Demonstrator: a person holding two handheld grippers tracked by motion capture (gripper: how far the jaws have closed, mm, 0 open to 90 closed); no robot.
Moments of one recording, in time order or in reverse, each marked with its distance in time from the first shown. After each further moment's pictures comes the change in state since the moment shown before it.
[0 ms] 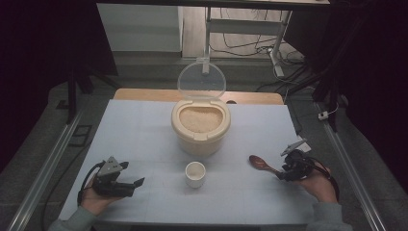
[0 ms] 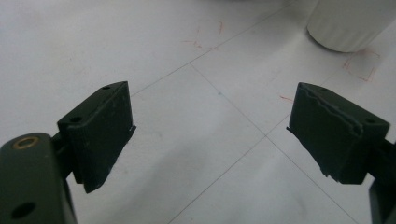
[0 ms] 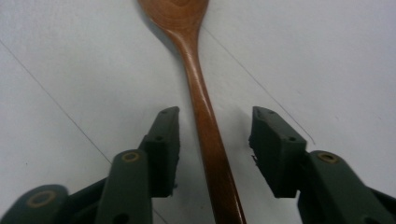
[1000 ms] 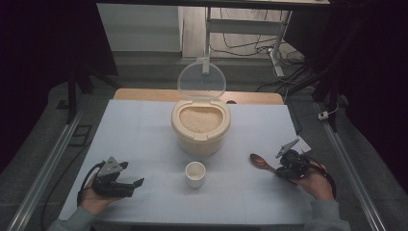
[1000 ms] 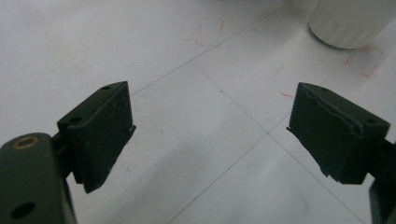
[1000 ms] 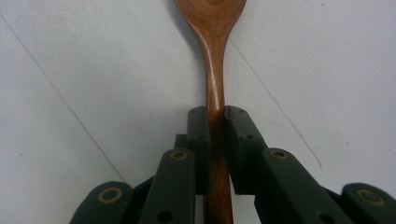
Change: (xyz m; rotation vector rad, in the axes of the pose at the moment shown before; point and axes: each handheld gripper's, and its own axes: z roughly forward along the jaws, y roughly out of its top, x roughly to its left) left arm 0.000 -0.001 0.000 0.004 0.004 0.008; right arm 0.004 0.008 0.005 0.034 0.005 -0.118
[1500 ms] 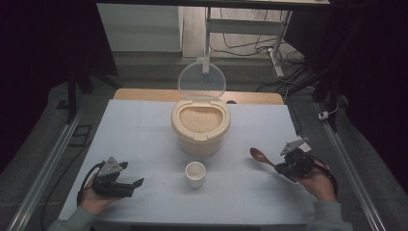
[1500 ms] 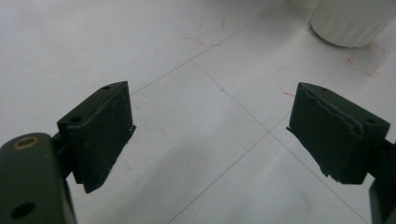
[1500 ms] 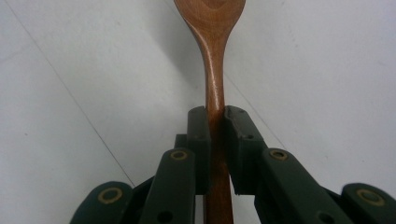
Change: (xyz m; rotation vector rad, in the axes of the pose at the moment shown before) left arm 0.000 0.000 0.001 0.004 0.002 0.003; right arm 0.002 -0.002 -0.019 -0.146 -0.003 0.015
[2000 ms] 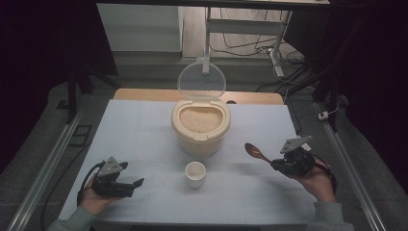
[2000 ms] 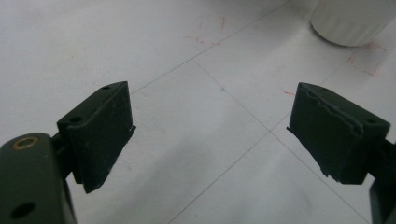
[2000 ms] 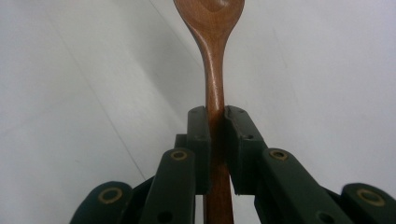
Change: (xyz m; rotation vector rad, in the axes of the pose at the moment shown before) left arm 0.001 0.000 0.000 0.003 -0.001 0.001; right arm 0.018 0.018 -0.025 -0.126 0.009 -0.064
